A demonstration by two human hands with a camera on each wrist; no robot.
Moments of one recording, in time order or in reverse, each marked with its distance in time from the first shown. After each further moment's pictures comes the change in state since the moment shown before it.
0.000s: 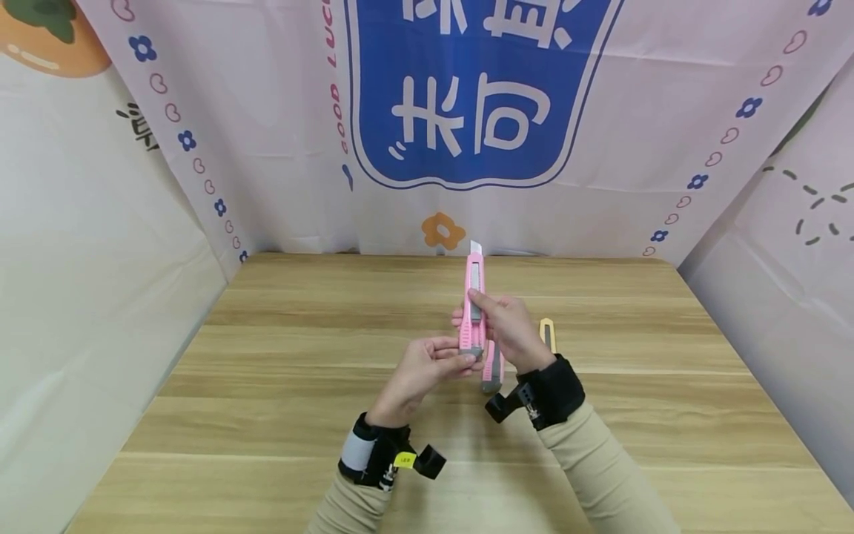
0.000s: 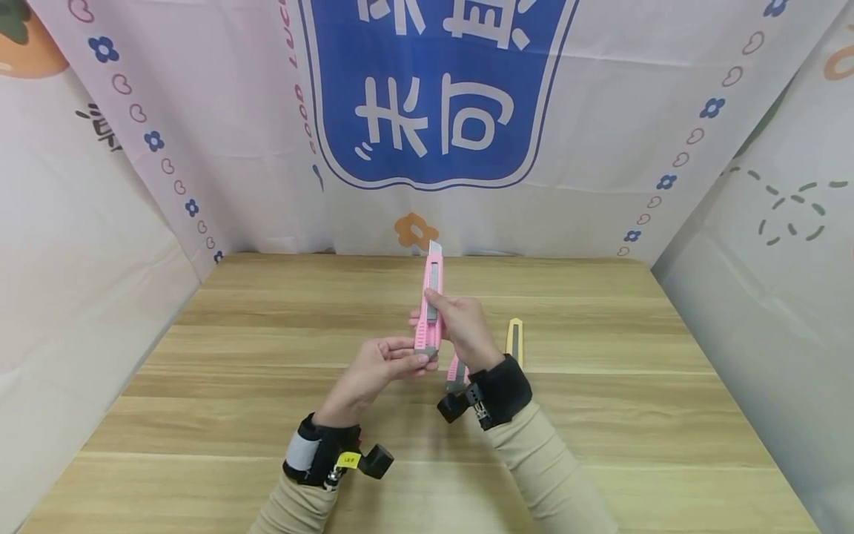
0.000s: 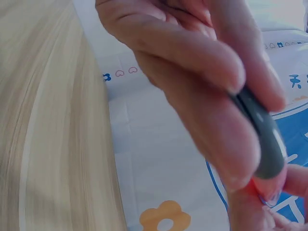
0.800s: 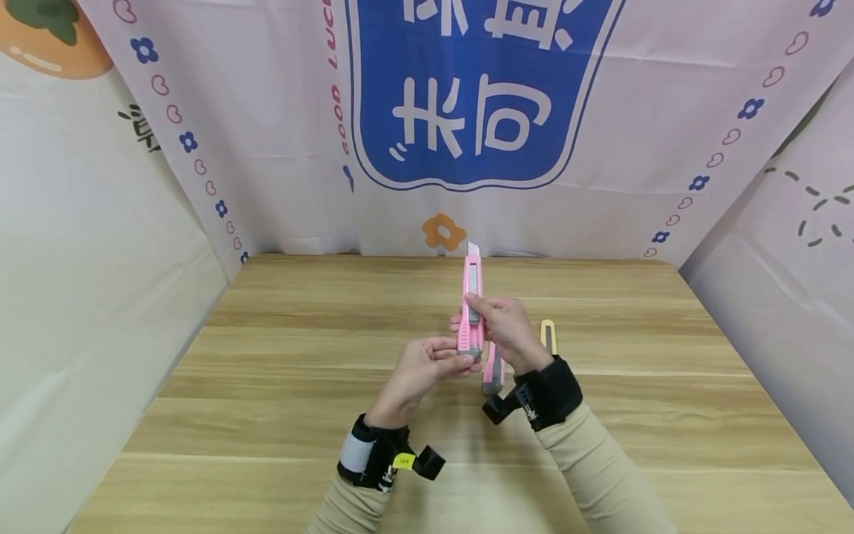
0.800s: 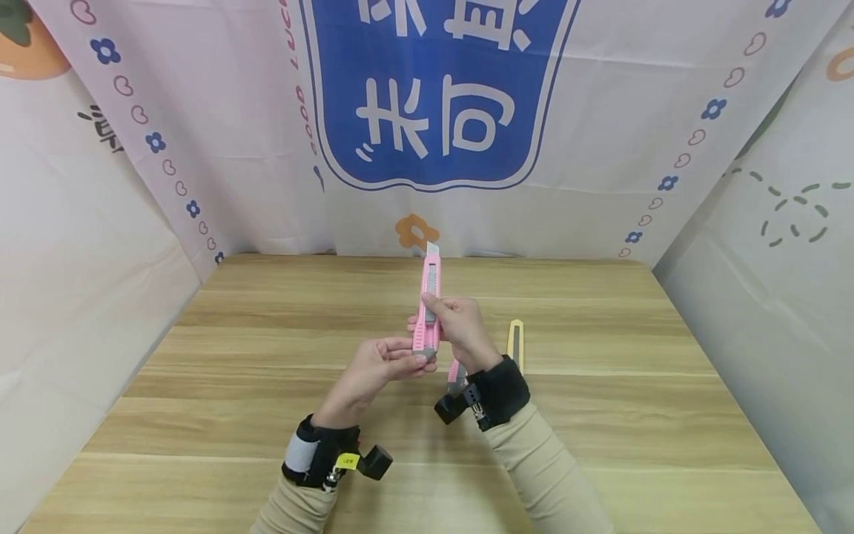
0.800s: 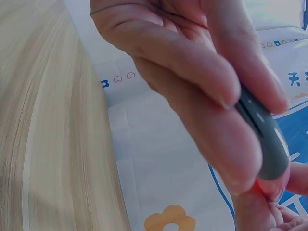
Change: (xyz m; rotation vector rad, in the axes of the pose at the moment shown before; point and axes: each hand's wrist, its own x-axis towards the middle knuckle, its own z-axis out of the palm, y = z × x) left_hand -0.001 0.002 -0.002 -0.028 0.008 0.007; right_hand 0.000 0.002 0.003 -0.035 0.000 -0.008
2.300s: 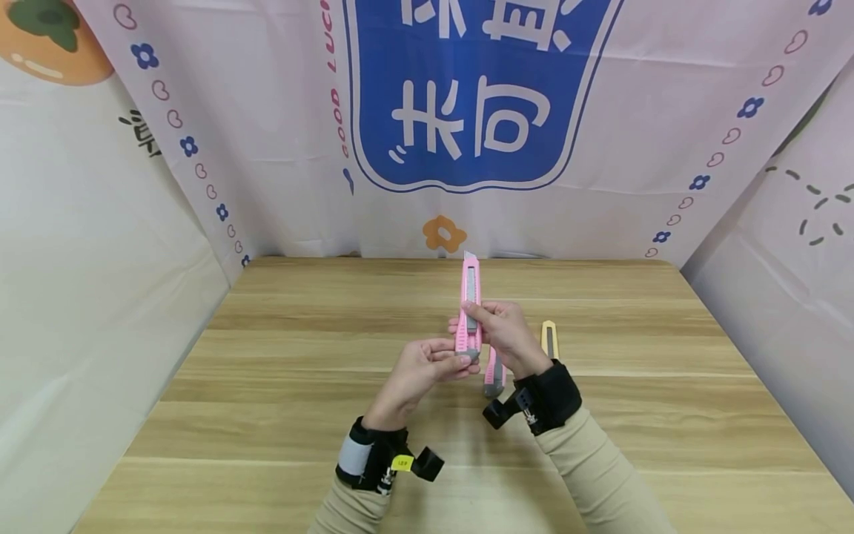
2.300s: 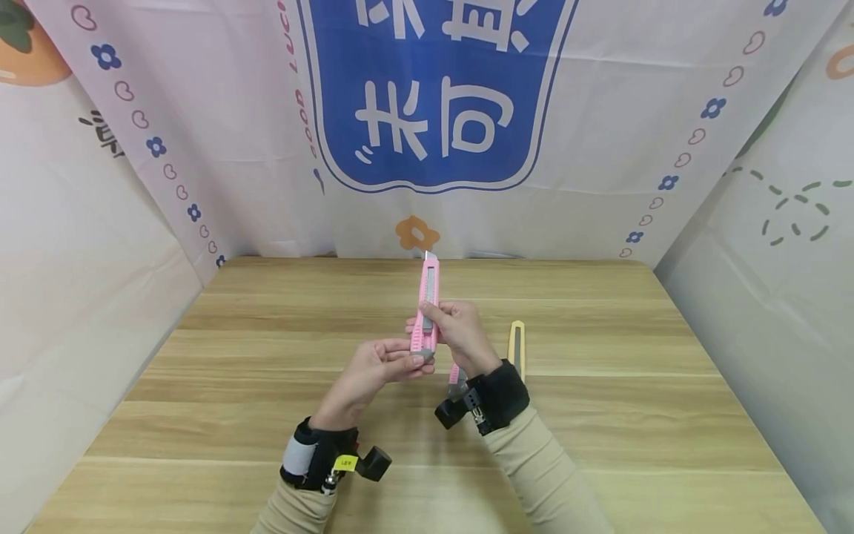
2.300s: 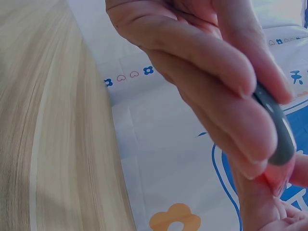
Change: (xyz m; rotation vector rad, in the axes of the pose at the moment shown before) left_hand -0.002 0.001 -0.003 0.004 -0.017 0.015; right_hand 0.000 0.007 0.000 0.024 -0.050 -0.043
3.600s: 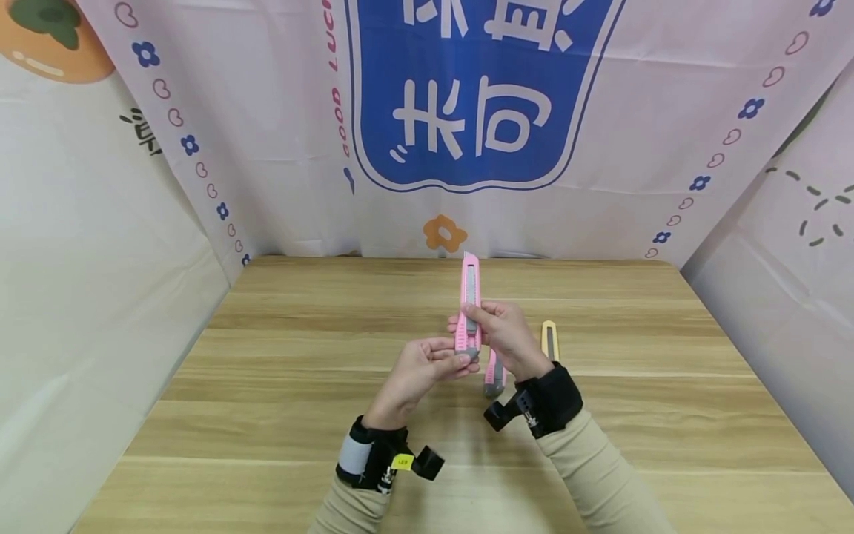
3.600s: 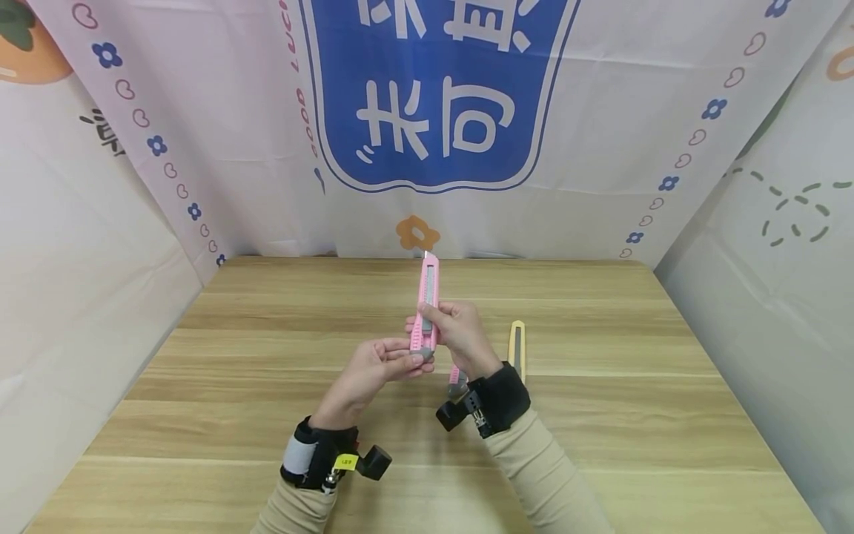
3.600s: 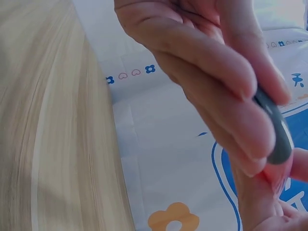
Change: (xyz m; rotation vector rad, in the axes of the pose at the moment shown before) left_hand -0.001 0.002 -0.001 -0.002 0.007 -0.004; right_hand -0.002 0.003 0.001 0.012 -0.022 -0.018
